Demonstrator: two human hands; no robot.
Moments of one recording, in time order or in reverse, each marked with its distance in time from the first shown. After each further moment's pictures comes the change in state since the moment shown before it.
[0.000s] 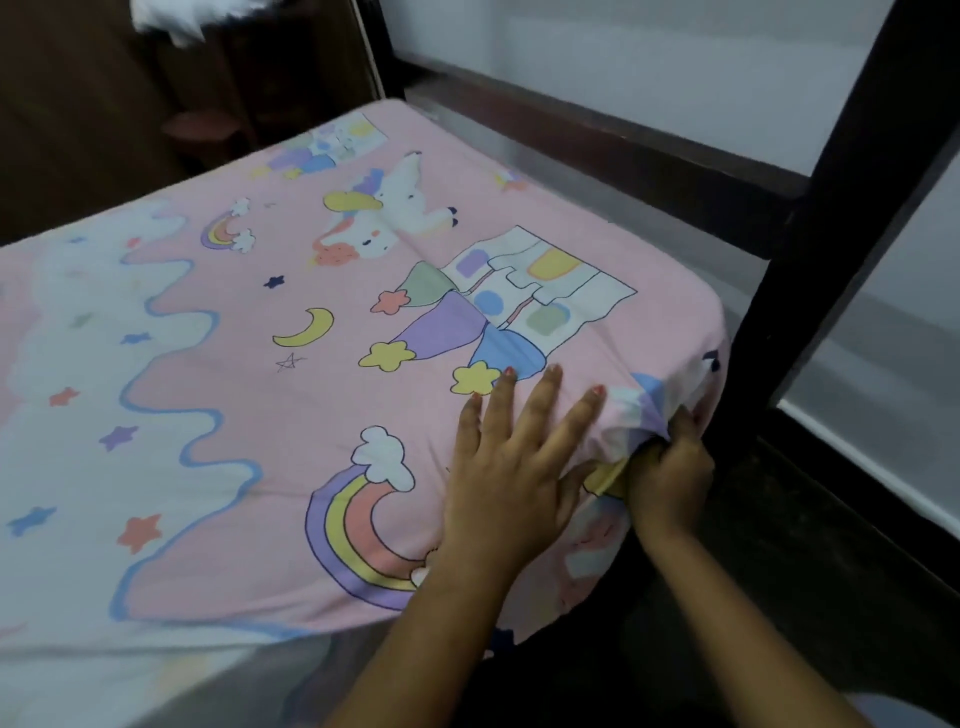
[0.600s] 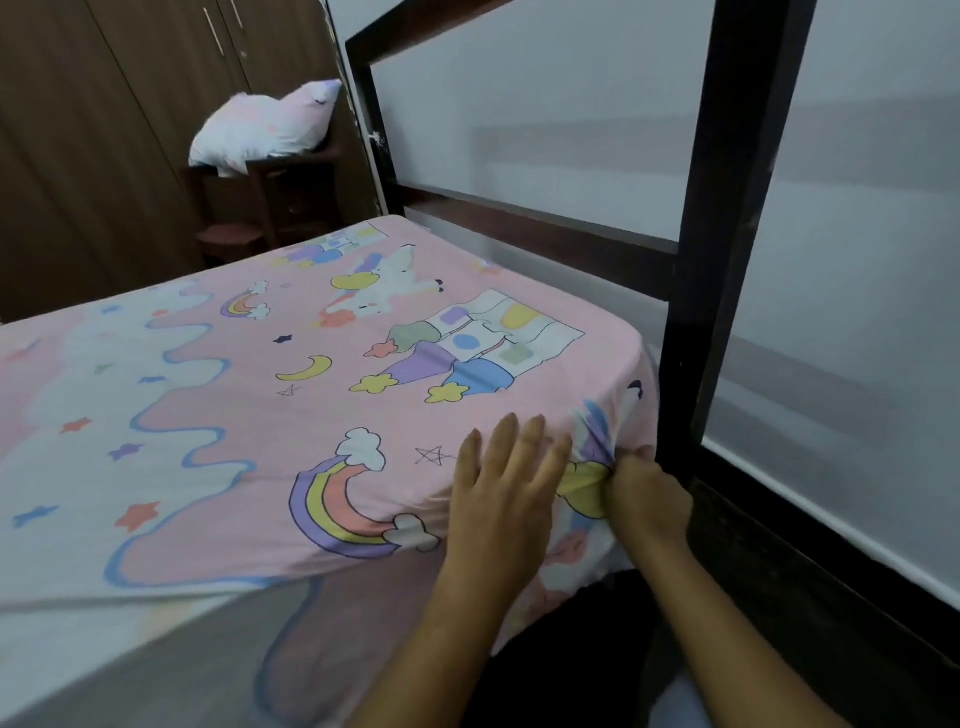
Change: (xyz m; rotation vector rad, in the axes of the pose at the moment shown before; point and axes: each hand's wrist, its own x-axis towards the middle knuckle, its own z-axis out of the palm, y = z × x) left_hand -0.025 0.036 0.006 0.092 0.213 0.058; right_hand 0.010 0.020 -0.036 -0.721 -0.296 -0.198
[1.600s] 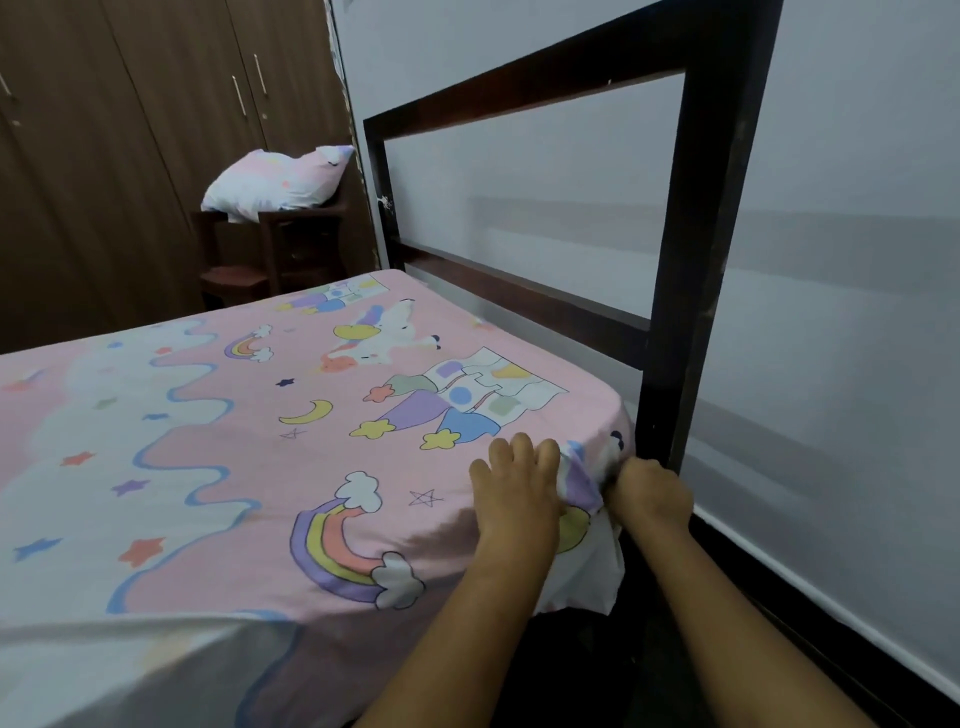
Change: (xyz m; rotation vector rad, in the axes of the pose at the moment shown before) left_hand 0.067 0.020 -0.031 -0.004 -0.284 -0.231; right_hand 0.046 0.002 -0.049 -0.129 -0.021 0.050
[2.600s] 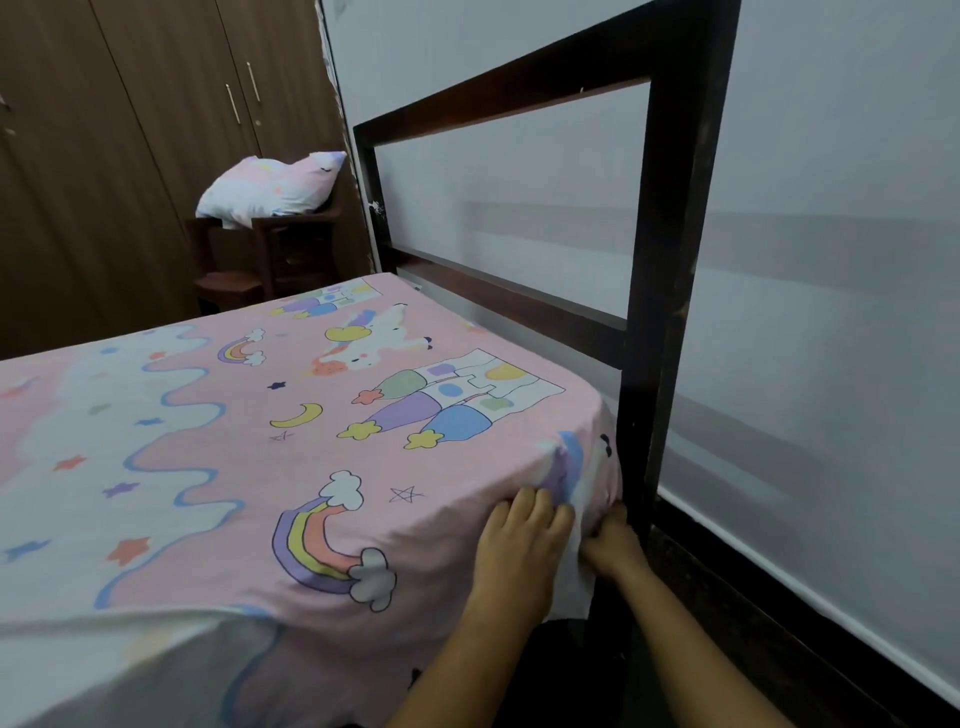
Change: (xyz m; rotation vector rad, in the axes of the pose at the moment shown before) left_hand -0.041 0.010 0.043 -0.124 0.062 0.351; right_hand -0.020 0.018 0.063 0.635 -0.356 0.191
